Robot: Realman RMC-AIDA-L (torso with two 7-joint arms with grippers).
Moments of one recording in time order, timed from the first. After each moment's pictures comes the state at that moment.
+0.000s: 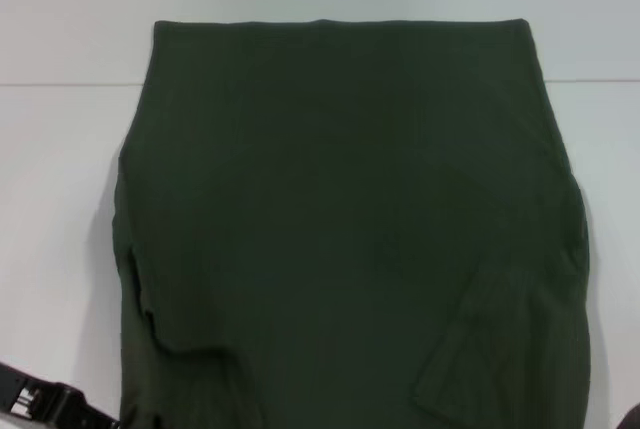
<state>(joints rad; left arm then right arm) -0.61 -1.90 0.57 0.57 2.54 2.03 -2.25 0.65 1.99 -0.79 -0.72 -2.57 -1.97 2.13</state>
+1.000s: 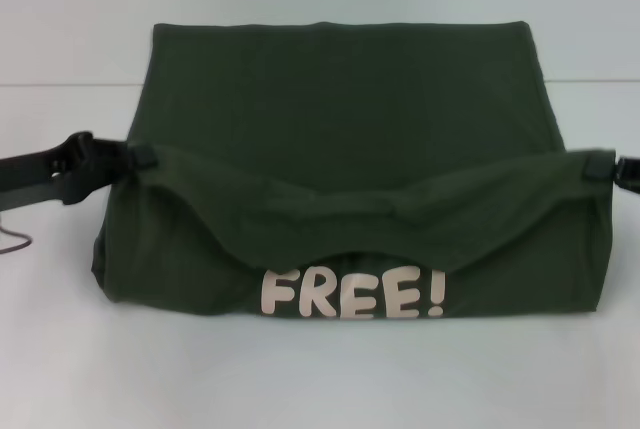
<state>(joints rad) -0.62 -1.93 0.25 0.51 2.23 1.55 -2.24 0.55 1.96 -0.28 -0.60 -2.16 -1.63 2.06</state>
